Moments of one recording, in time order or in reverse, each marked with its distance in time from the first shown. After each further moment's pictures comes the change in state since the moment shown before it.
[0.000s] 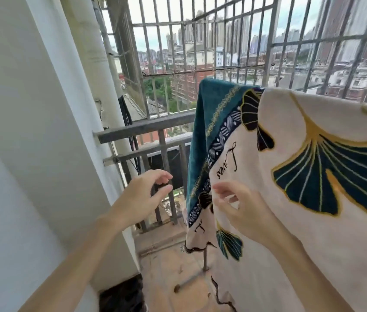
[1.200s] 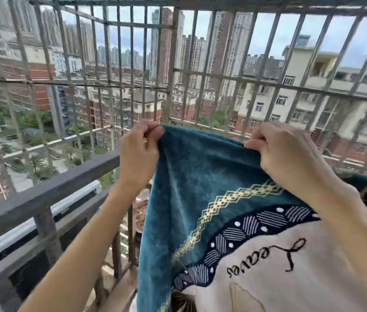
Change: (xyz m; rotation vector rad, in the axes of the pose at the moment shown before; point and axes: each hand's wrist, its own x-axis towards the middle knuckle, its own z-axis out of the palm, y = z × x) left_hand 0.525 -0.138 0.051 -0.793 0.278 0.380; right_hand 0.412 -0.017 -0.037 -1.048 0.516 0.413
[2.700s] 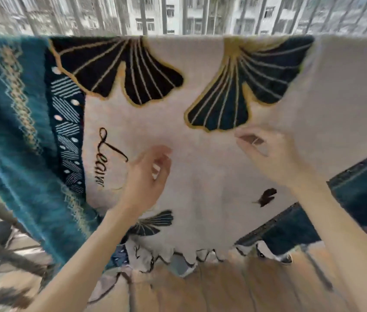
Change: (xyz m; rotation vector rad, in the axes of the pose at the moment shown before) left_hand -0.293 0.129 0.167 -0.305 -0.828 0.180; right_hand -0.344 0.208 -0.062 0.252 0.090 0.469
